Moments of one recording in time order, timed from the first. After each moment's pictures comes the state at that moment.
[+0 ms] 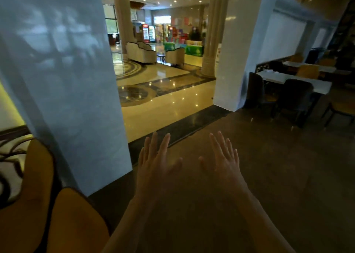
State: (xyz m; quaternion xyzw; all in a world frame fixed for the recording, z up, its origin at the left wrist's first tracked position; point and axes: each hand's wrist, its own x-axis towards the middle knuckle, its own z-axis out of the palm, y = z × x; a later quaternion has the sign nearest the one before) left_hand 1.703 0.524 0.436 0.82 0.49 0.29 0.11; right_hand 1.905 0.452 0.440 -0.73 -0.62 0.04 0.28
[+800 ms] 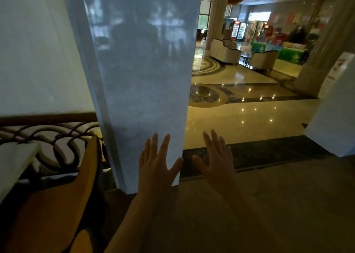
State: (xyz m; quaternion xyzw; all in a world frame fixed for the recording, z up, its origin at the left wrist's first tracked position) left_hand 1.604 0.878 0.399 0.65 0.68 0.35 0.01; right_hand 1.791 0.905 0.438 -0.57 -0.78 0.09 0.25
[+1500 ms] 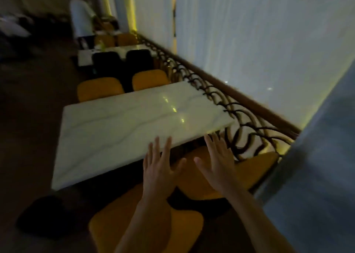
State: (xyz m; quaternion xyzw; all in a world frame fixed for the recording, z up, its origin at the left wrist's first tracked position) left_hand 1.382 0.704 0.377 0.06 0.95 0.28 -0.13; right_hand 1.392 0.890 0.398 0.04 -0.96 0.24 0.10
